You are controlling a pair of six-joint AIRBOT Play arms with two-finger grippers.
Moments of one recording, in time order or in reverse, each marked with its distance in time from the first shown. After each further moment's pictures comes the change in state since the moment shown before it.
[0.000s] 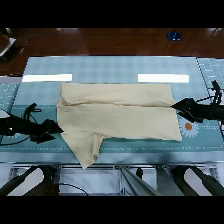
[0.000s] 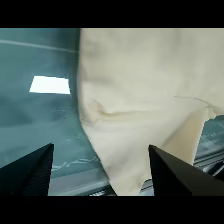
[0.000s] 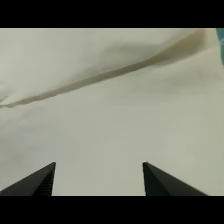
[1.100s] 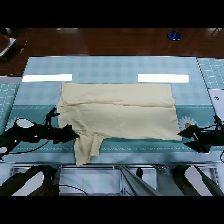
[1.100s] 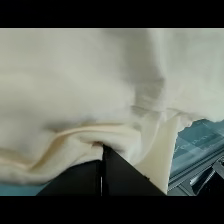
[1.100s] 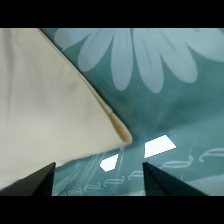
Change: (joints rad) left arm -0.293 0.021 -0.189 -0.293 0.283 0.072; right arm -0.330 0.023 -0.223 -0.300 0.141 0.116
